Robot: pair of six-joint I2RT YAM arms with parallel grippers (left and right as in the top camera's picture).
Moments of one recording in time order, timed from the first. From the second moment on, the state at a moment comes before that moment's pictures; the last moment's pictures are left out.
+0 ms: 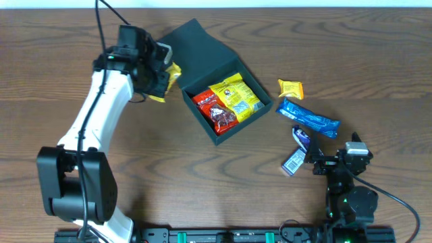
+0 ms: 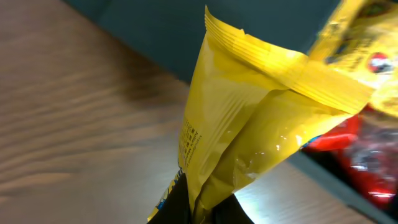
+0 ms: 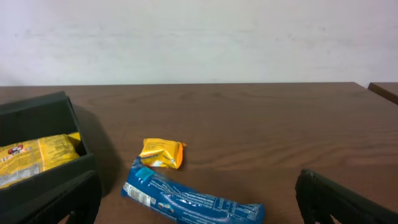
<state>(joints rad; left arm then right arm) -0.15 1.78 1.42 -0.83 0.22 0.15 -0.05 0.01 0.01 -0.07 0.00 0.02</state>
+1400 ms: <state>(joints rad) -0.74 1.78 1.42 -0.97 -0.23 -1.65 -0.05 0.01 0.01 -0.07 0.00 0.02</state>
